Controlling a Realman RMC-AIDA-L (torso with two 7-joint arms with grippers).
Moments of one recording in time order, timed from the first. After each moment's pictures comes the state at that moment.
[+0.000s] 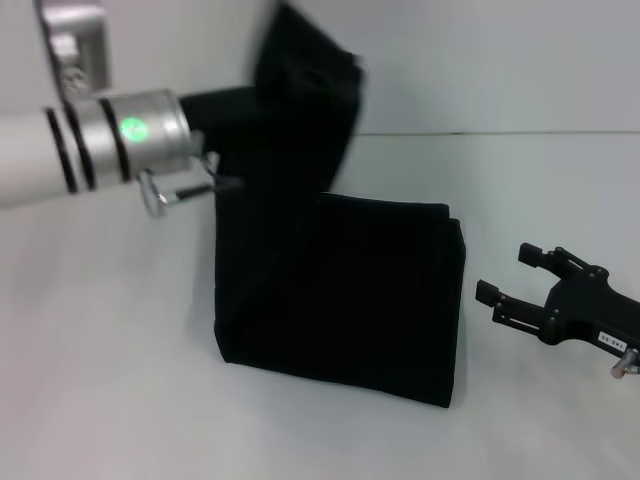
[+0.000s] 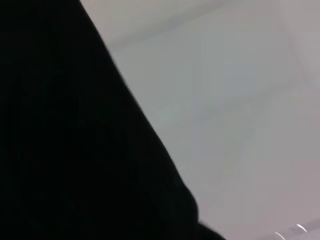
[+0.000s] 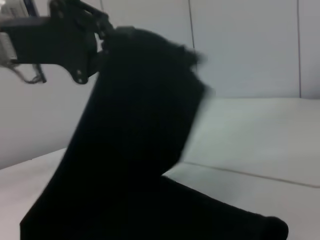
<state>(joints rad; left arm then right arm) -0.92 -2.07 0.32 0.43 2.09 1.40 -2.35 0.46 2.09 -0.47 -0.33 -1.85 -1.33 0.92</state>
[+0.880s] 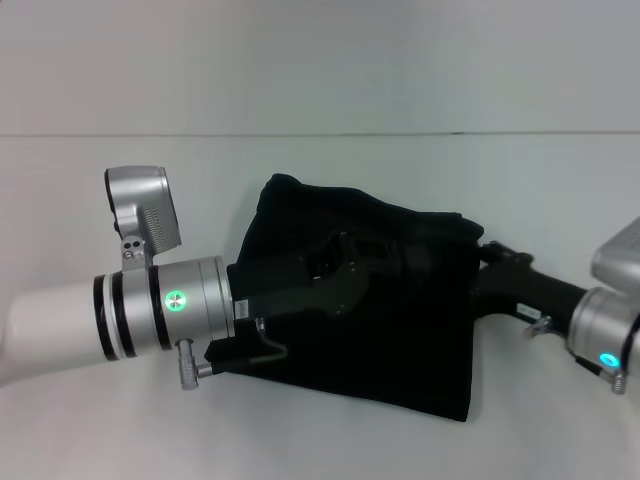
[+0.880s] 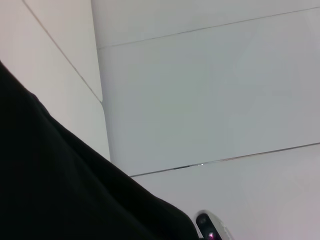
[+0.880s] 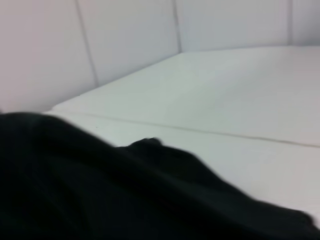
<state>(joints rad) -0.77 -2.16 0.38 0.26 2.08 1.55 -2.22 0.65 2.10 -0.46 -0.13 -1.84 -1.00 0.92</state>
